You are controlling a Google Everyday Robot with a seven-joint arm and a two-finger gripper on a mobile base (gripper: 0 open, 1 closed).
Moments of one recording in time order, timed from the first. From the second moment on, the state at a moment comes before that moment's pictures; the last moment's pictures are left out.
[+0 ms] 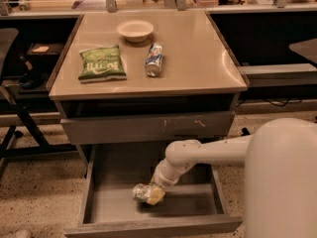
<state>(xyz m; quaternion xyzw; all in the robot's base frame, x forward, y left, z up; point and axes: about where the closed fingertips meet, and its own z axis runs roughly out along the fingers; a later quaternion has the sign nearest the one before) 0.501 0.023 0.399 -0.64 0.73 0.20 0.12</state>
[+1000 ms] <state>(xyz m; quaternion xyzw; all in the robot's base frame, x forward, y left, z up) 0.476 -0.069 0.532 -0.57 0.80 0.14 0.16</state>
